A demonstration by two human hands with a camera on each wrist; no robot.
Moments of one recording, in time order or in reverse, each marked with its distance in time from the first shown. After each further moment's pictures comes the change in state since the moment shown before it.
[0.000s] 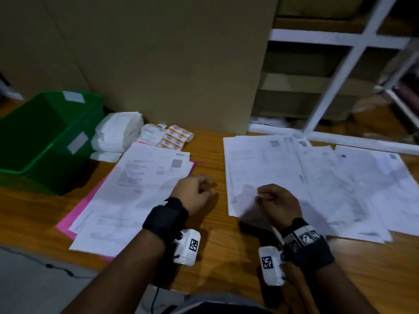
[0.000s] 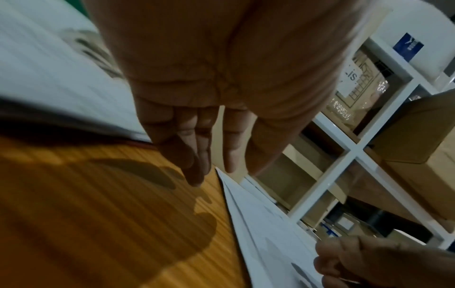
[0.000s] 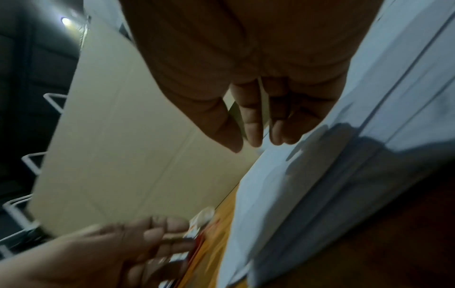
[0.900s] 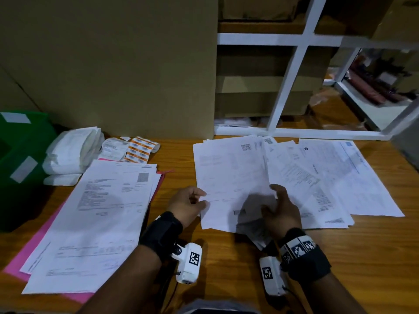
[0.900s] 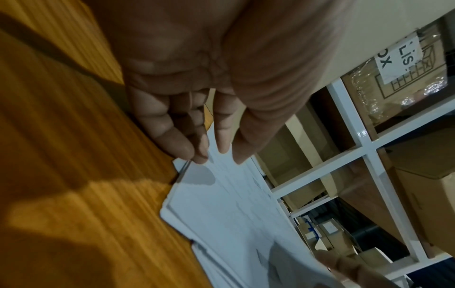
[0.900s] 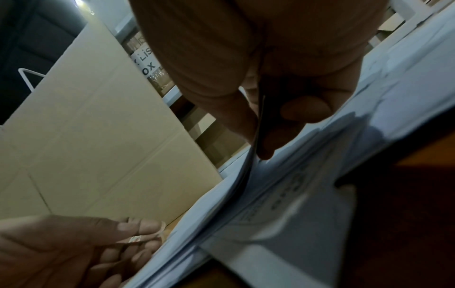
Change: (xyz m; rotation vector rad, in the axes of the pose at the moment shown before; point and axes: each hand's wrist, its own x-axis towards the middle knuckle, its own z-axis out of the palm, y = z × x) left_hand 0.032 0.008 0.064 -0.345 -0.012 -0.058; right_hand -0.019 0.028 -0.049 -0.066 0.058 0.283
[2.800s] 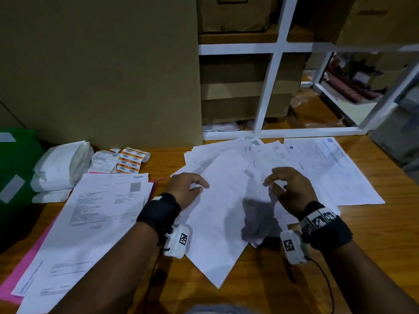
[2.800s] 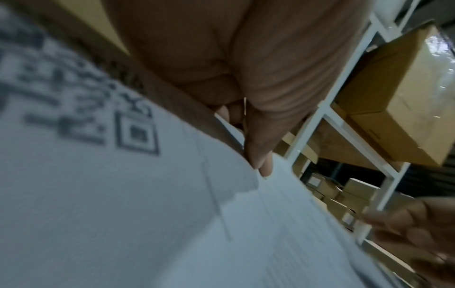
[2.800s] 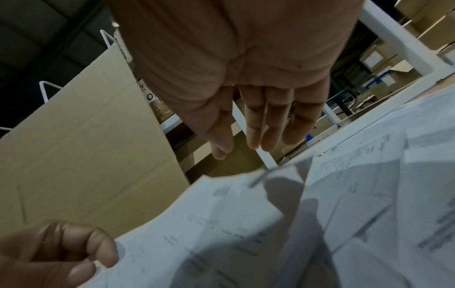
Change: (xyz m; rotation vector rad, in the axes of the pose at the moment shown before) left_hand 0.028 0.056 -0.019 0.465 -0.122 0.332; right_hand 0.037 0.012 -0.057 -0.090 0.156 -0.404
